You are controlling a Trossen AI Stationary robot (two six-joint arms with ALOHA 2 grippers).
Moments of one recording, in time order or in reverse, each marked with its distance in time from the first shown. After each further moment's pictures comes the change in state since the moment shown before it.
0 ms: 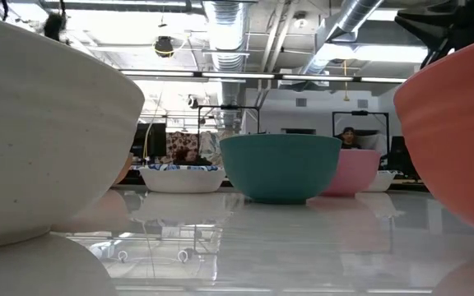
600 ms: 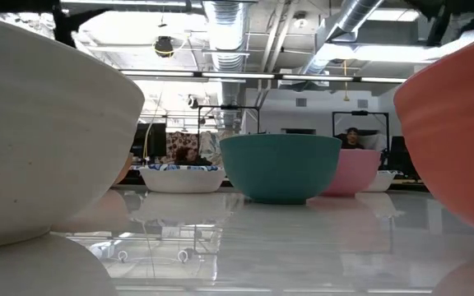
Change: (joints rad) left arm 0.000 0.231 0.052 0.855 0.119 0.598; right arm 0.000 0.168 0.297 -0.103 0.159 -0.195
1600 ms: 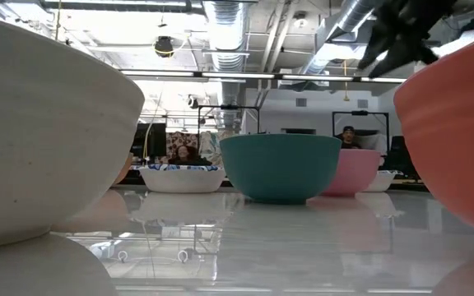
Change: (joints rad) left arm 0.039 0.462 1.029 -1.512 0.038 -0.211; right arm -0.211 0.709 0.538 -1.060 -0.015 0.574
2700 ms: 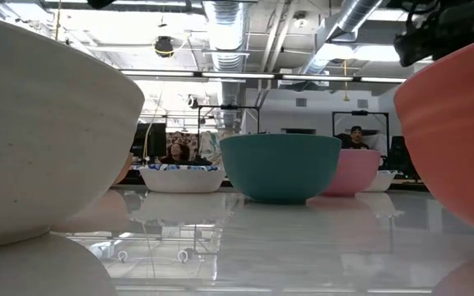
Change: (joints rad) left arm 0.267 0.242 0.000 0.114 0.644 0.363; right arm 0.129 0.099 0.001 -0.480 -0.534 -0.138
